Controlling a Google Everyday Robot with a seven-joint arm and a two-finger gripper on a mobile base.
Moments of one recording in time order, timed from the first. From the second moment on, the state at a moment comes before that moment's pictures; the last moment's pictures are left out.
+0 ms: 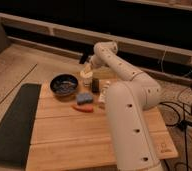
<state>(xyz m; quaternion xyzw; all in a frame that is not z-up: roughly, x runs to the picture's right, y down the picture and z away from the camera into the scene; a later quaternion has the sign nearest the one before) -0.015 -0.127 1.007 -0.21 -0.06 0.52 0.82</state>
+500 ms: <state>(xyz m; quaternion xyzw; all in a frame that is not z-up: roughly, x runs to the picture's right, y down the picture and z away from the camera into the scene) -0.018 -0.113 1.026 -0.23 -0.04 0.51 0.83</state>
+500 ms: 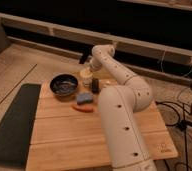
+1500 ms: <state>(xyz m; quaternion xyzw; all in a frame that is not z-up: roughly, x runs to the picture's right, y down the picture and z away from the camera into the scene) -0.020 -0.176 0.993 -0.17 -0.03 0.48 0.86</state>
